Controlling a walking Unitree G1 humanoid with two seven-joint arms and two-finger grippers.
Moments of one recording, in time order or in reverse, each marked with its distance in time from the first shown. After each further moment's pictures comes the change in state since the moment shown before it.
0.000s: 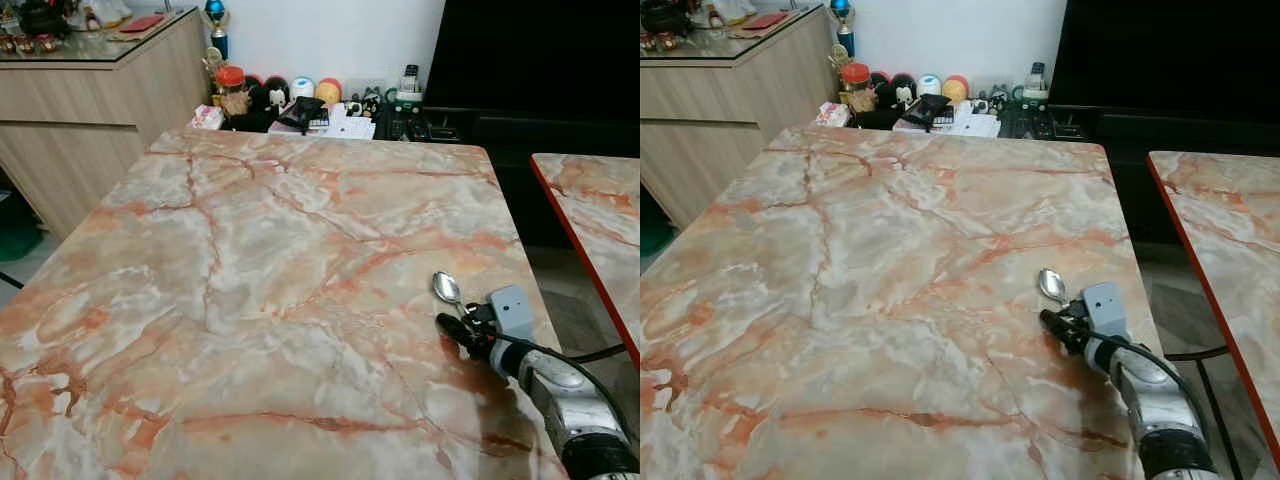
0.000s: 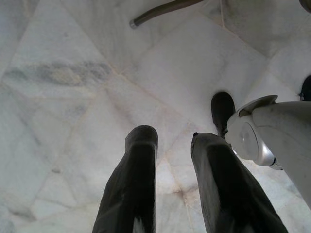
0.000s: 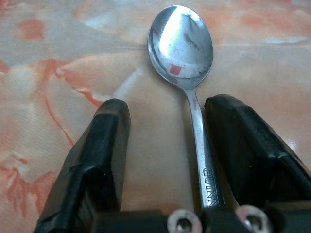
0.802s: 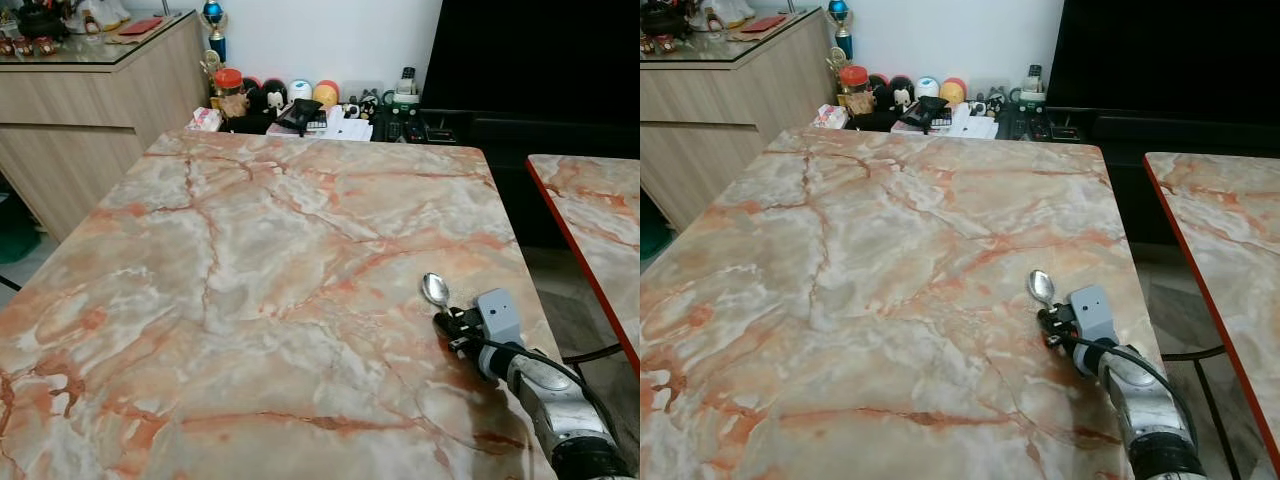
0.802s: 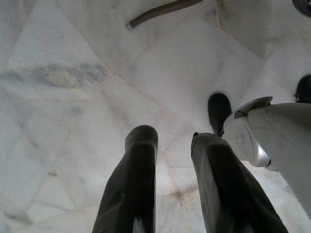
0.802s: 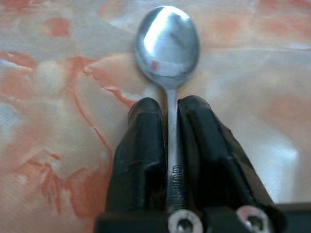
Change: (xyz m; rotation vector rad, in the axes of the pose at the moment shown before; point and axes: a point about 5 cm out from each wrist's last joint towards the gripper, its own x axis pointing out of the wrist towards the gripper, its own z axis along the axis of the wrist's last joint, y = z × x) left arm 0.000 -0.001 0.000 -0.009 -0.001 -0.007; right arm 0.007 0.016 -0.001 -0.026 -0.007 0.031
